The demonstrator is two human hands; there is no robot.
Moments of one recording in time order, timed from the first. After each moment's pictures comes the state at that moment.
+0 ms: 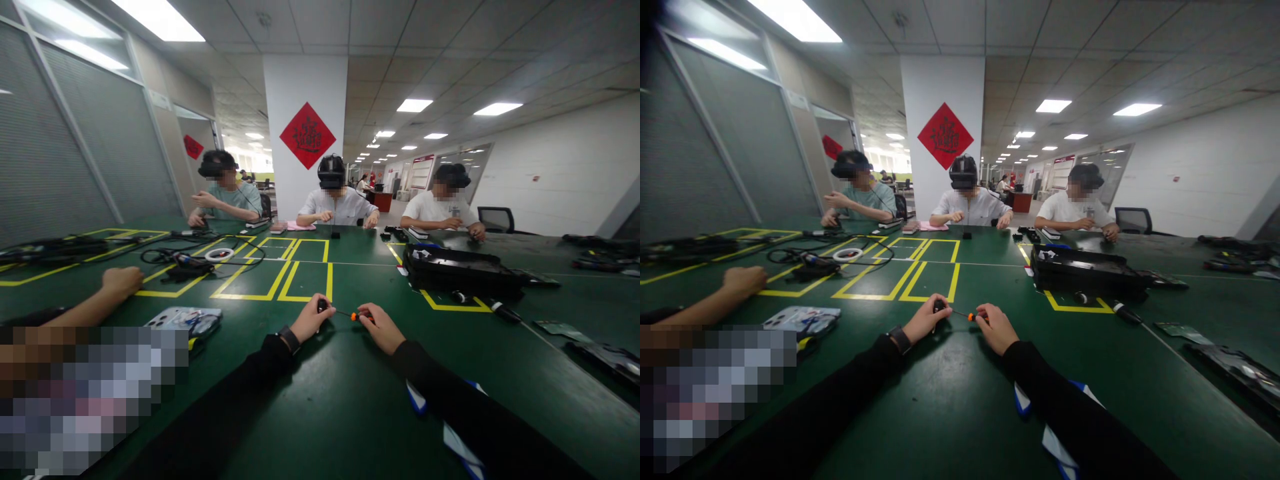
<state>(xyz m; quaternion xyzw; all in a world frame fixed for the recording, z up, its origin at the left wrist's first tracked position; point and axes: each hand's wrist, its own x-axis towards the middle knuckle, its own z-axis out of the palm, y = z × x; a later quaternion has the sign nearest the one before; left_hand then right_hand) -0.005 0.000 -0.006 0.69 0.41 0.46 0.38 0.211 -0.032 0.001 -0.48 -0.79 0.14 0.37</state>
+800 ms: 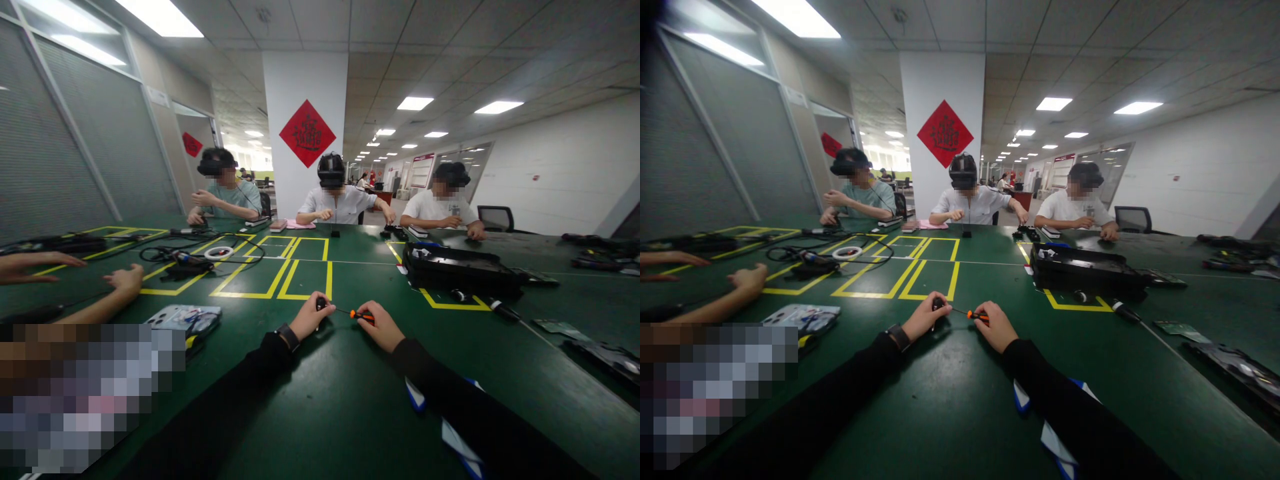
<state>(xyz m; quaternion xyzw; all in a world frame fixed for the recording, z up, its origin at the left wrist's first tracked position) -0.006 -0.002 -0.002 0.69 0.42 0.46 0.36 0.211 -0.032 0.004 -0.45 -0.81 0.11 0.36</state>
